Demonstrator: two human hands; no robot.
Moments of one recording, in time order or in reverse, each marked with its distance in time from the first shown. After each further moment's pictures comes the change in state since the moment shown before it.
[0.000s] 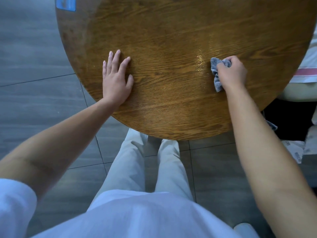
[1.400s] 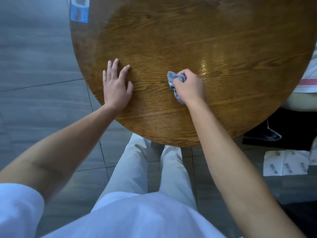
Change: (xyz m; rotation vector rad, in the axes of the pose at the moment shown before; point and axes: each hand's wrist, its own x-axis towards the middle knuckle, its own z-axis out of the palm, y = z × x) left_hand 0.001 -0.010 -0.010 0.034 0.012 -0.102; right_hand -0.073 -0.064 0.068 -0.020 -0.224 -0.204
